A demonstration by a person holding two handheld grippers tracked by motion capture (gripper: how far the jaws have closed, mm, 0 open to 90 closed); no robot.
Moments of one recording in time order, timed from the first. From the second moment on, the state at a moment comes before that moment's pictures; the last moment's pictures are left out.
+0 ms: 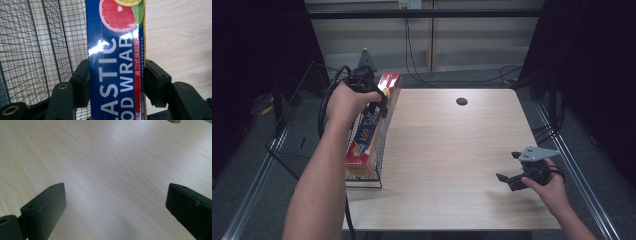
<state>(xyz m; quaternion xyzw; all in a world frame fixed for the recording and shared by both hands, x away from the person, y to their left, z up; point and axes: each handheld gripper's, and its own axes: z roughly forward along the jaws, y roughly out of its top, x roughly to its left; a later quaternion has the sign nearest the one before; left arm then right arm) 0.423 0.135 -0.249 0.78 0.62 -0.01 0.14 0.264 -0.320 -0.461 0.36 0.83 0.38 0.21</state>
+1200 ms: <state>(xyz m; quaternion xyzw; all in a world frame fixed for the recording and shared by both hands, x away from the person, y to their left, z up) 0.424 0.184 -0.220 0.74 0.66 0.01 0.14 0.265 -0.318 -0.463 0.35 0.83 0.38 0.20</state>
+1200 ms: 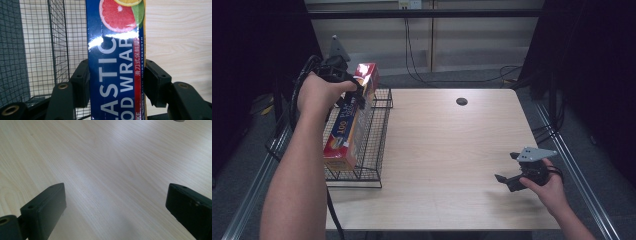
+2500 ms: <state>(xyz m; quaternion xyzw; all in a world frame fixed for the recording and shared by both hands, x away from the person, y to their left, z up) 0.422 0.227 -0.206 0.71 0.69 0.03 0.14 0.265 -0.317 -0.464 0.36 0.83 0.38 0.20</state>
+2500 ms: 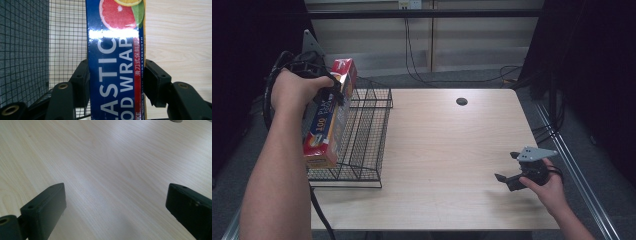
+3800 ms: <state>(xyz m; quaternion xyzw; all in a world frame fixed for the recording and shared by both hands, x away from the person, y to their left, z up) 0.421 0.259 -0.219 0.69 0.71 0.04 0.13 0.265 -0.318 -0.464 0.36 0.83 0.38 0.21</state>
